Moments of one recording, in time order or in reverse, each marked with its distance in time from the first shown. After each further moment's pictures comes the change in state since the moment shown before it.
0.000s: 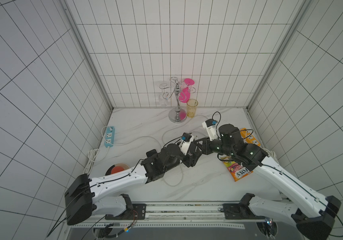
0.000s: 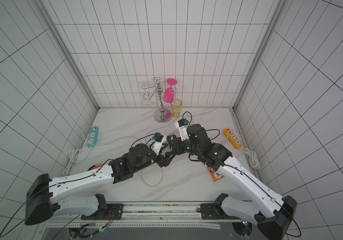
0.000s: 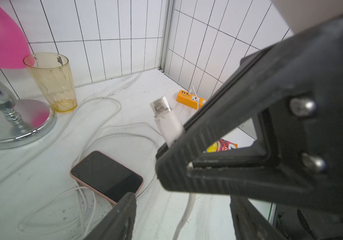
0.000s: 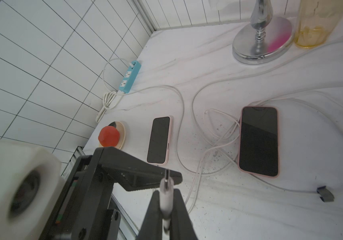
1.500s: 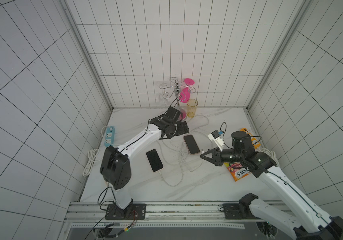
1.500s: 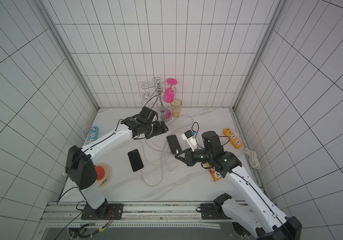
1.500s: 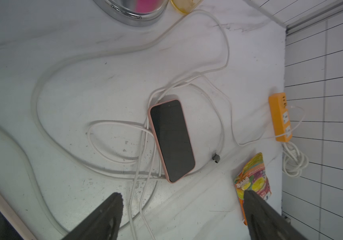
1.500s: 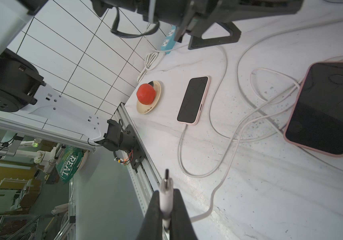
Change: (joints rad) left arm 0.381 0.666 0.838 -0.868 0.183 -0.480; right arm -0.229 -0.163 -0.236 -0.049 -0.513 -0.155
